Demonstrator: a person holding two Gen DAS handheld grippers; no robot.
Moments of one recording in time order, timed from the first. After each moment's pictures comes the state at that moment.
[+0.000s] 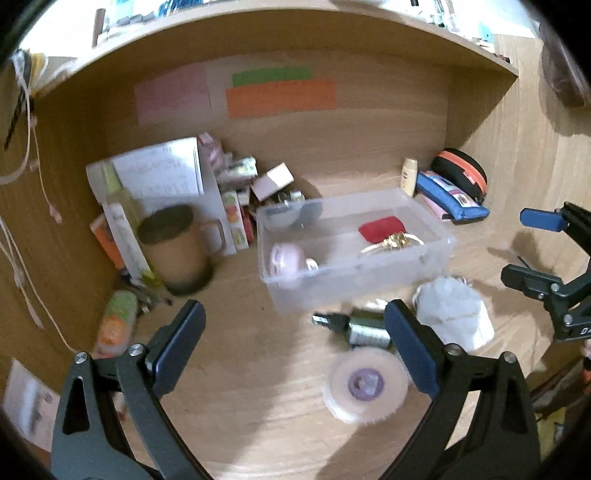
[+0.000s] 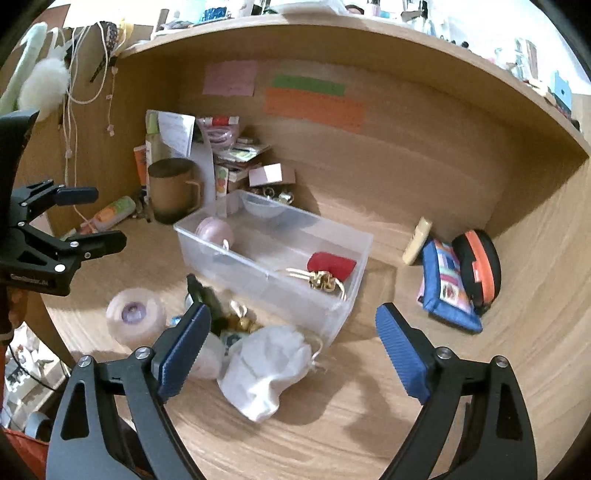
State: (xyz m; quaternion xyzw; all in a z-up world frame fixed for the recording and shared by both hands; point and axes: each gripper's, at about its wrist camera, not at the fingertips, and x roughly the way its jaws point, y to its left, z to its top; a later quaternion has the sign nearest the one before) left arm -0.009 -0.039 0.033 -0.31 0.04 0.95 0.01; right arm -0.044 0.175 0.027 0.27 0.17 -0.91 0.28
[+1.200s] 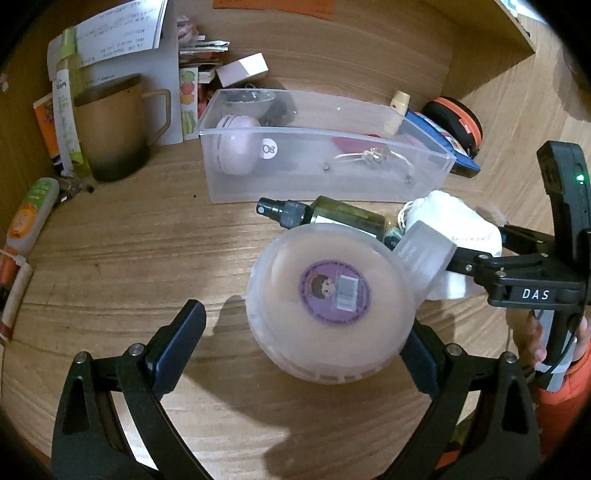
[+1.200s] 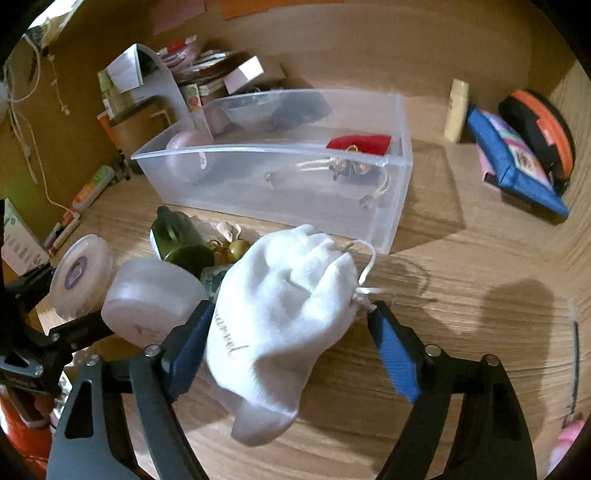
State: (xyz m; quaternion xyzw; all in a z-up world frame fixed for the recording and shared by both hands) left arm -0.025 -0.026 -0.073 -0.40 -0.06 0.91 0.05; right arm -0.104 0.168 -0.079 0.43 0.07 -0.85 0.29
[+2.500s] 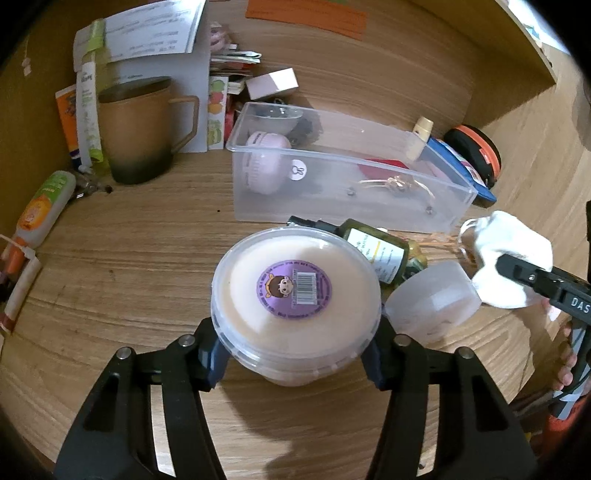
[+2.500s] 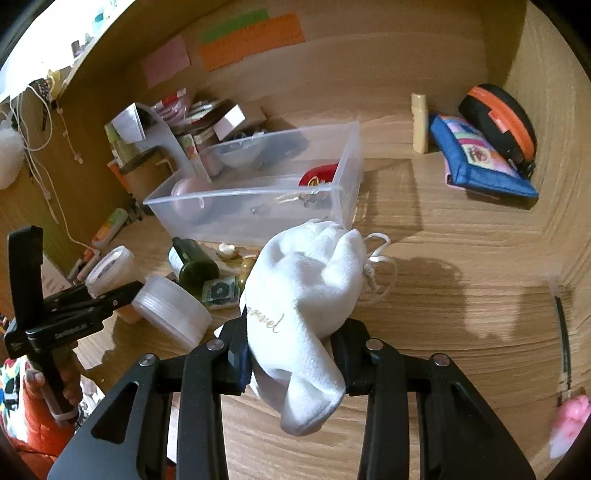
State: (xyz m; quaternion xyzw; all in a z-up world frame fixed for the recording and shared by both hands) left arm -0.031 -0.042 -0.069 -0.38 -0.09 0.92 0.02; right arm -0.090 0.221 -0.049 0.38 0.00 -0.88 0.30
